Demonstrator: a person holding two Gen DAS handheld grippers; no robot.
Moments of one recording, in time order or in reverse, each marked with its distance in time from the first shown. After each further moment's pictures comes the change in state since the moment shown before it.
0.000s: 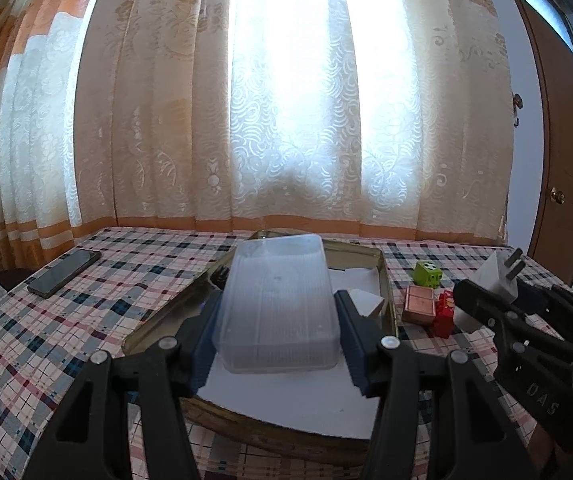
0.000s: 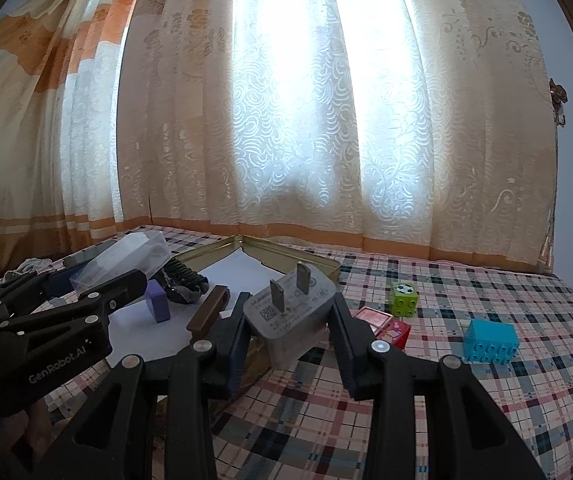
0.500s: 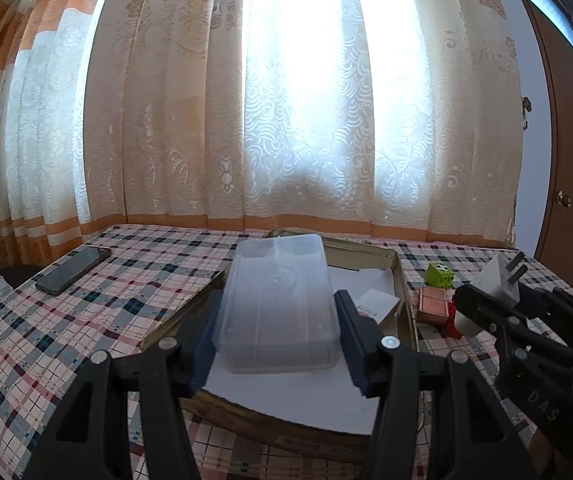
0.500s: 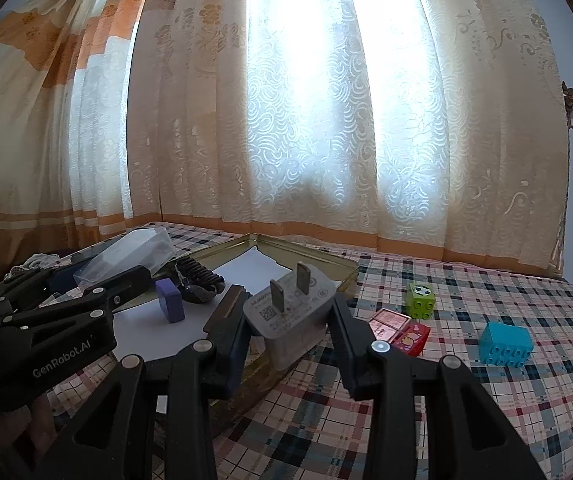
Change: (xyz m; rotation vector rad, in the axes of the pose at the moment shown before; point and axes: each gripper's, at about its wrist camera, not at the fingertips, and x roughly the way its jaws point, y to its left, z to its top) left arm 0.000 0.015 0.000 -0.013 0.003 0.022; right arm 0.008 0.014 0.003 -0.014 0.010 0.029
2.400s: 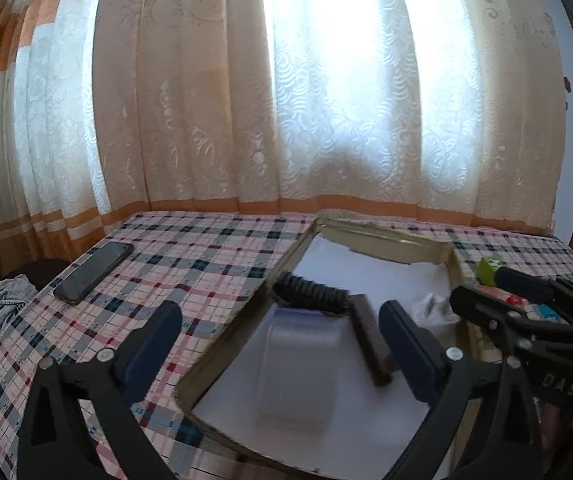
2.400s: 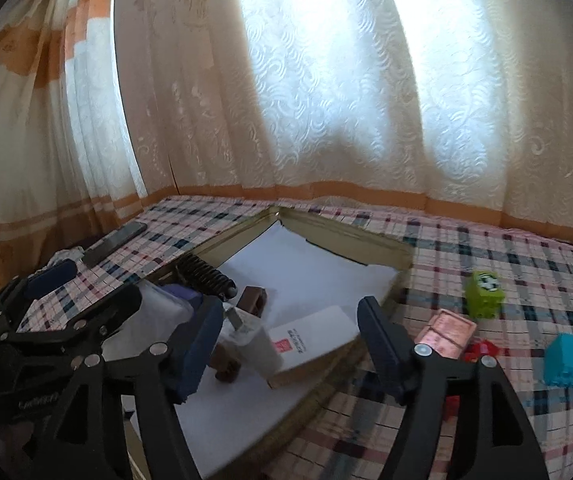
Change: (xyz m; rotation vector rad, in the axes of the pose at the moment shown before) left arm 0.045 0.014 0.028 0.025 0.115 0.108; right arm 0.080 -0.015 0.029 0.087 0.195 0.144
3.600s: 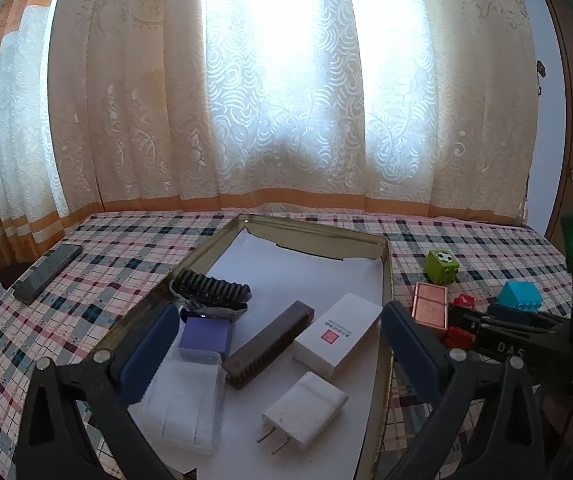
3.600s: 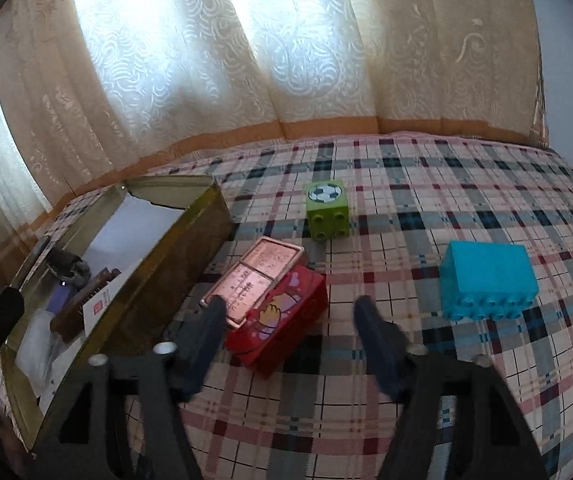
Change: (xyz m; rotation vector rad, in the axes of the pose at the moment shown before) left arm 0.008 -0.069 0.001 0.026 0.035 -0.079; right arm 0.004 -0.119 -0.033 0.261 0.199 -0.231
